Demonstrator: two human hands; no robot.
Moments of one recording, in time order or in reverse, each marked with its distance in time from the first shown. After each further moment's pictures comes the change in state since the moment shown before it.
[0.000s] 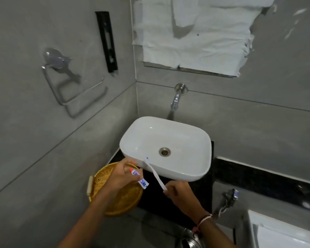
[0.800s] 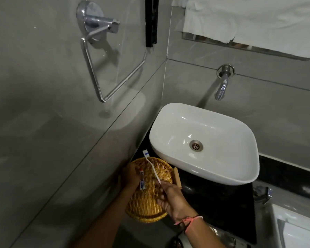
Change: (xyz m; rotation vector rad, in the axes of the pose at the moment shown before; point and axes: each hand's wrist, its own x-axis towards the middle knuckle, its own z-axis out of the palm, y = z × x) left_hand 0.094 -0.105 -0.083 0.505 0.236 -0.229; right_hand 0.090 -0.099 0.144 1.223 -0.064 0.833
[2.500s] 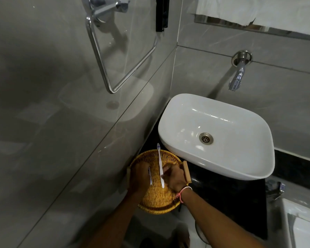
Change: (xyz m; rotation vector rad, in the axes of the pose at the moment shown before) left_hand -0.020 -0.024 0.010 0.228 0.053 0.249; right_hand 0.063 -0.006 0.010 -0.973 0.157 -0.412
